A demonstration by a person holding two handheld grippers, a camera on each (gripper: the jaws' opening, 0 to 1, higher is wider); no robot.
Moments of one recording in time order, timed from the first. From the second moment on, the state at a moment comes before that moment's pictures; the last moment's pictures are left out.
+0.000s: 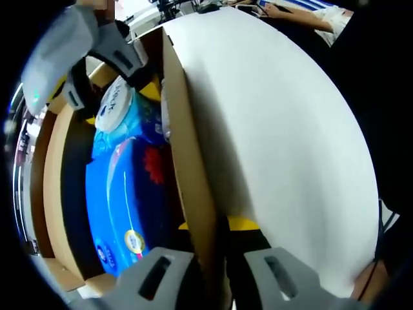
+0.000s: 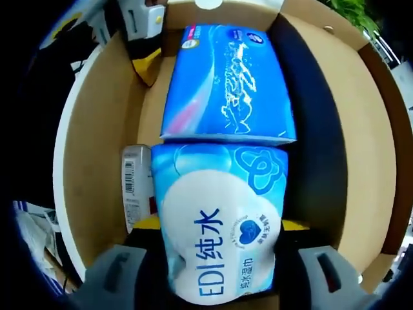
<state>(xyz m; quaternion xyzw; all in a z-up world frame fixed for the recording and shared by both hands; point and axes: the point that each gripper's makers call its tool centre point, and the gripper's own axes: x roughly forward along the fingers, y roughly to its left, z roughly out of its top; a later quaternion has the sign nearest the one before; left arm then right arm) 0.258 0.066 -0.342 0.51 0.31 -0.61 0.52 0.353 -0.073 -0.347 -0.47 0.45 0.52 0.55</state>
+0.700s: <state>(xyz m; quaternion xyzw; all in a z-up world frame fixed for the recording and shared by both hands) 0.257 0.065 -0.342 0.51 0.31 -0.61 0.52 0.353 -0.075 -0.347 -0.48 0.46 0.51 0.54</state>
